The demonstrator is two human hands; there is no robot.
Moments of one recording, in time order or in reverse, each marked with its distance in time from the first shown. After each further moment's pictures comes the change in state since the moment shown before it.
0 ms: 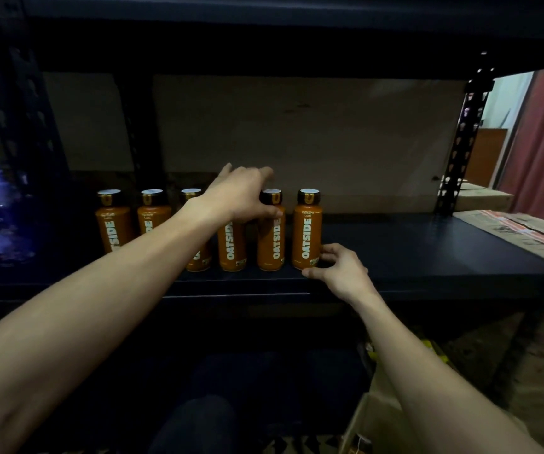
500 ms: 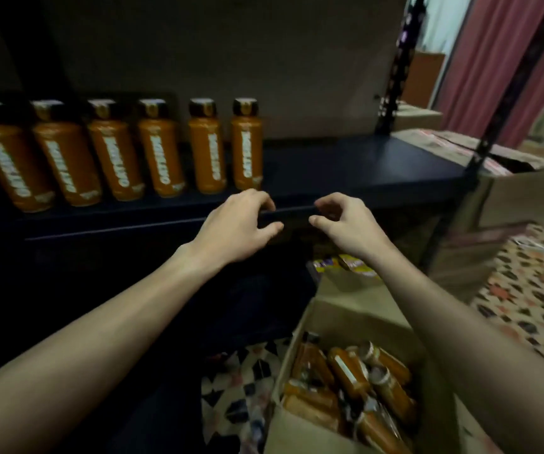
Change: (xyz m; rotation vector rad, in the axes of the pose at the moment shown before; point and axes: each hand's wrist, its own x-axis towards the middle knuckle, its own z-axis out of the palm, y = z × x) left_hand -0.106 0.089 0.116 -0.396 0.003 0.133; right_hand -0.086 0.065 -0.055 -0.124 0.138 -0.094
